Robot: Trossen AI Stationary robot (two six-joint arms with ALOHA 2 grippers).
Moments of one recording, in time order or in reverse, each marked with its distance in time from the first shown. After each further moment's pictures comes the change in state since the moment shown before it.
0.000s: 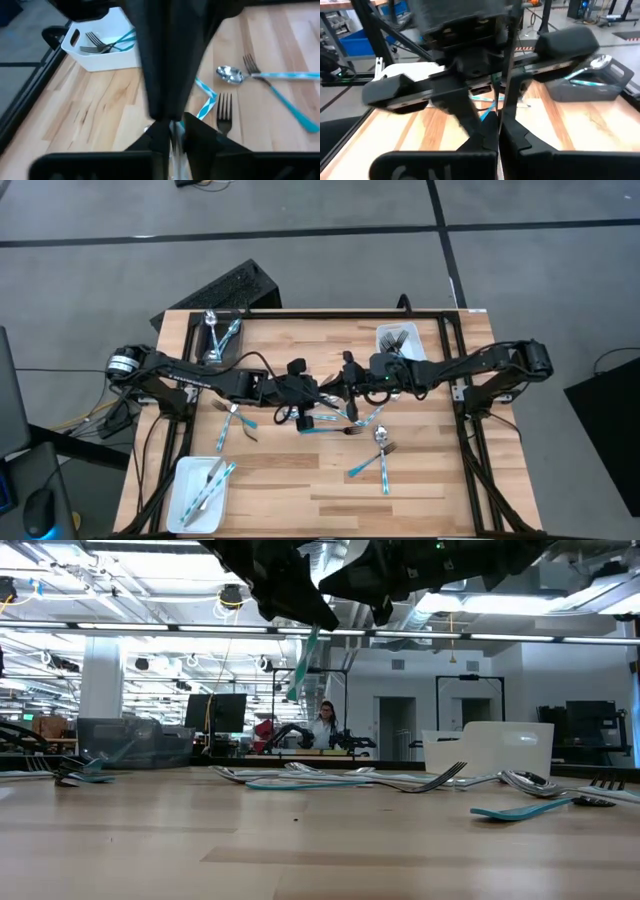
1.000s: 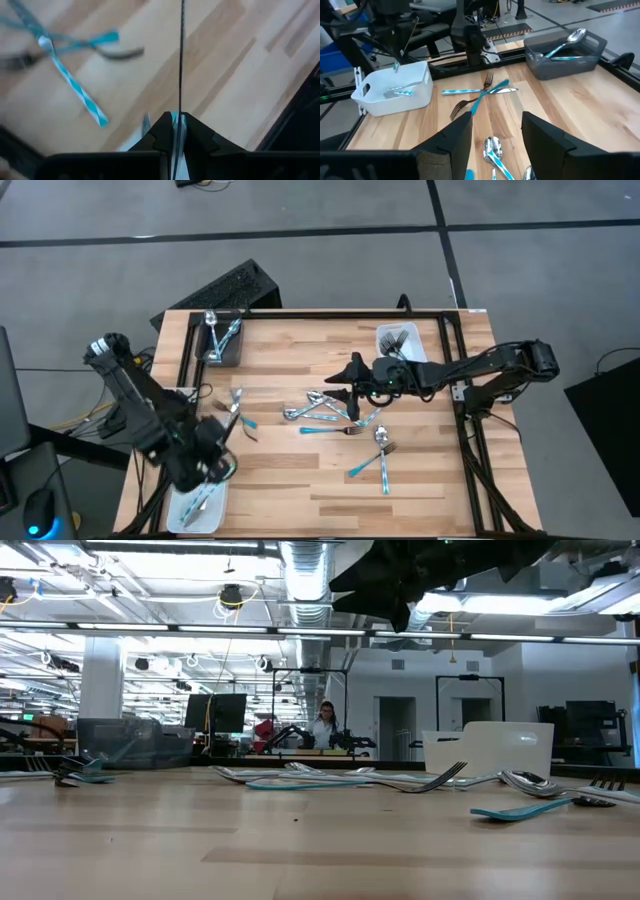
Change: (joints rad) left arm -0.817 -0.281 0.000 -1.032 -0.054 -1.644; right arm 0.029 -0.038 -0.015 -0.089 0.149 0.147
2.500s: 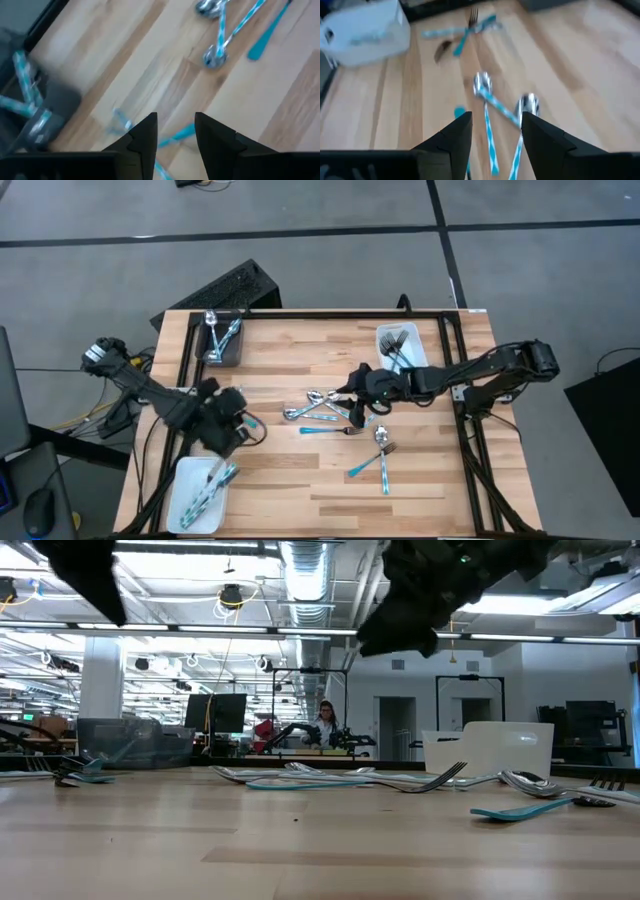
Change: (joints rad) left arm 0.380 0.007 -0.021 -0.055 -0.243 0.615; right arm 0.057 0.001 -0.001 -0.293 0.074 0.107
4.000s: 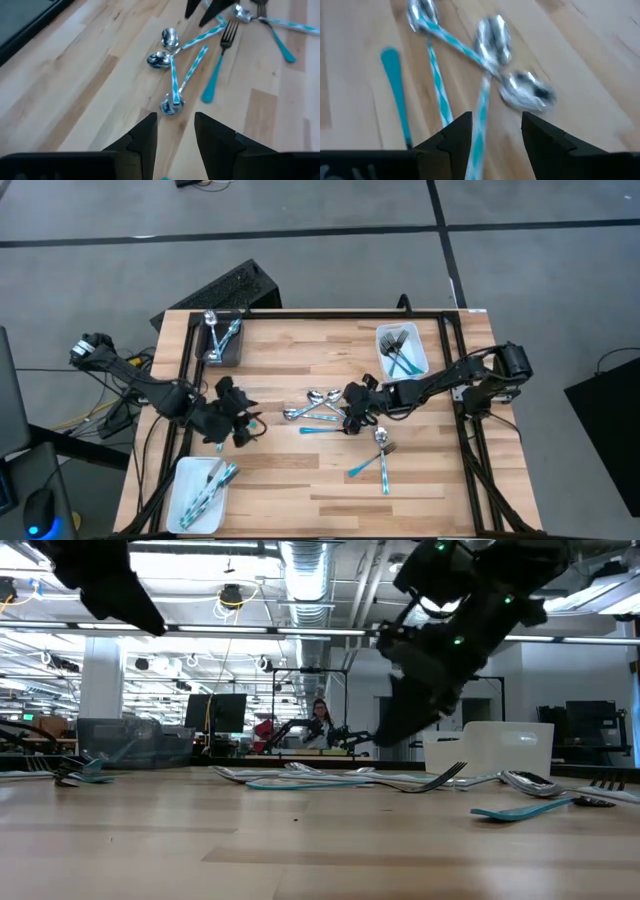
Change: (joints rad) left arm 0.019 -0.252 -0.326 0.585 -0.049 0.338; right arm 0.012 0.246 -0.035 -0.005 0.149 0.117
